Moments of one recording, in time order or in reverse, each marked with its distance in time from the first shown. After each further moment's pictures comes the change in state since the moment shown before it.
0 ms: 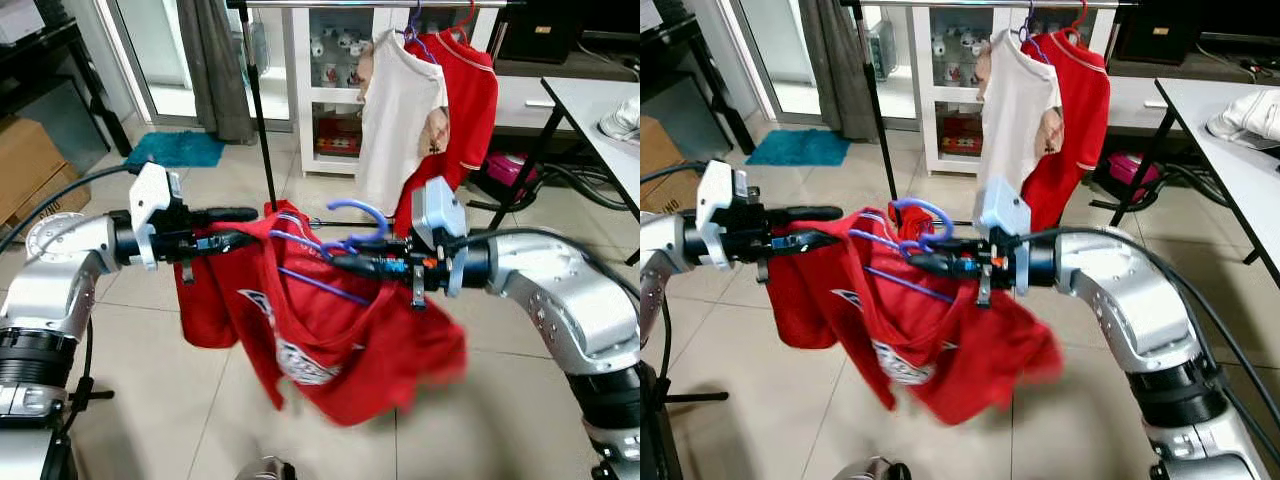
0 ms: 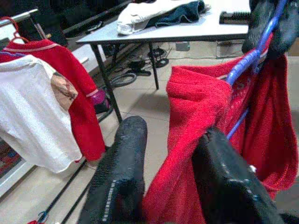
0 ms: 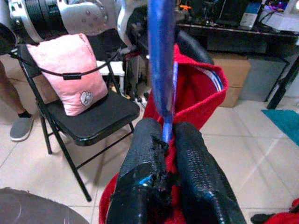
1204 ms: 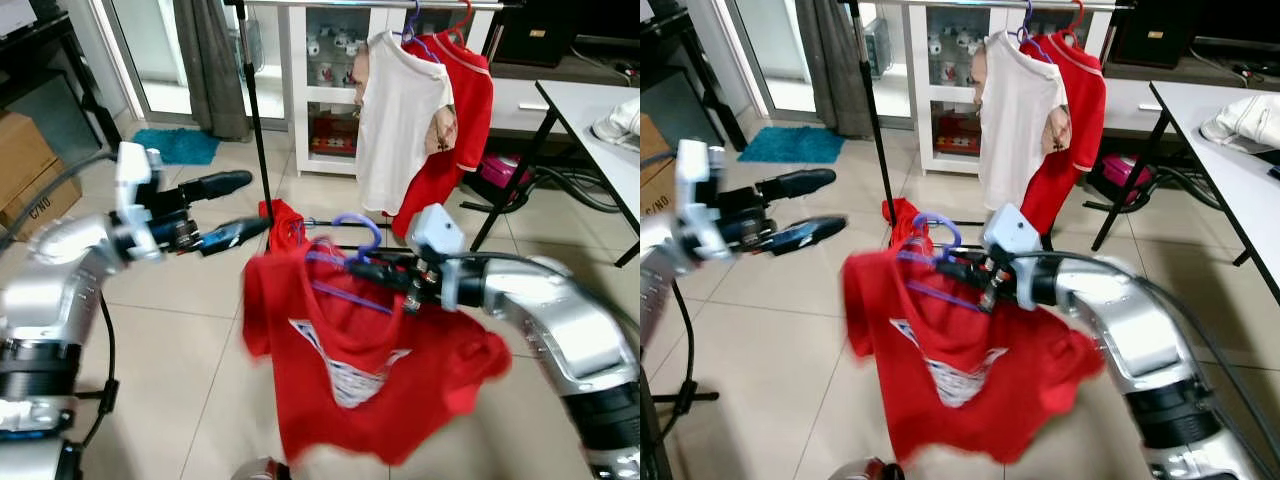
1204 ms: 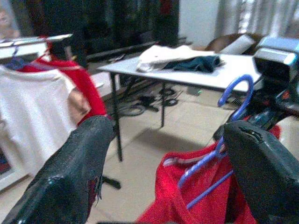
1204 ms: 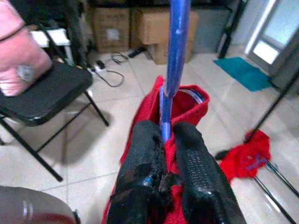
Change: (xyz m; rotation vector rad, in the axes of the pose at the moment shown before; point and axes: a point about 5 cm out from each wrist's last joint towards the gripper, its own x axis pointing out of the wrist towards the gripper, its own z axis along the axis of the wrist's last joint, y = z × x) left arm 0.006 -0.002 0.005 -0.157 -0.128 0.162; right arm -0.005 -0.010 -0.043 0.074 0.144 -0.303
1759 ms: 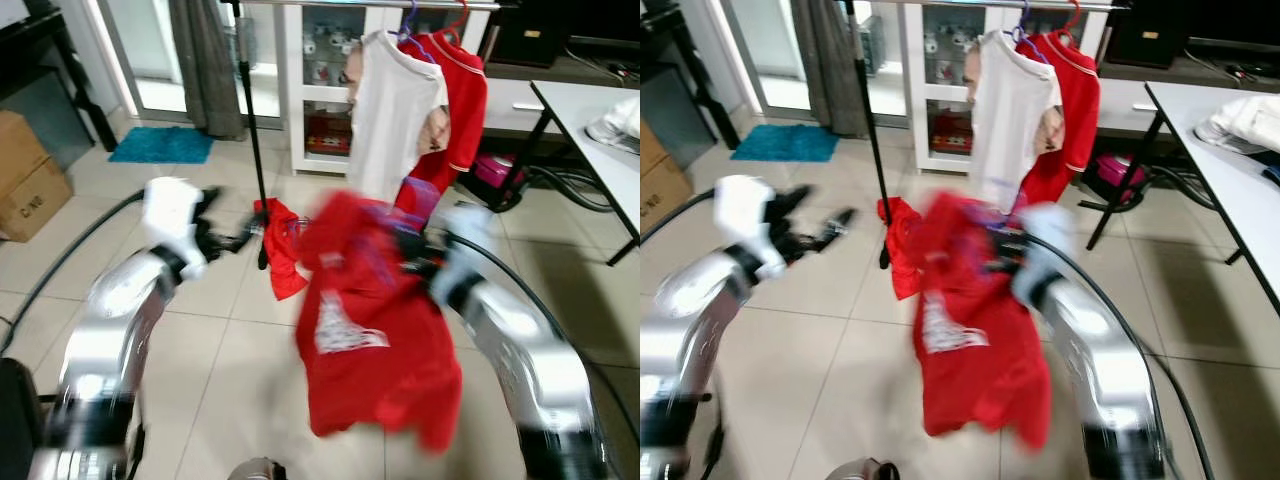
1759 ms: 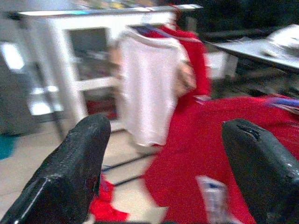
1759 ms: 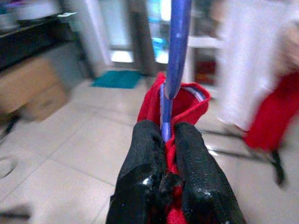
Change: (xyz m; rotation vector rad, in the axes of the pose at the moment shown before) left arm 0.011 -0.023 -0.038 -0.019 0.048 0.625; right arm -0.009 -0.004 -0.044 0.442 -0.149 -0.705
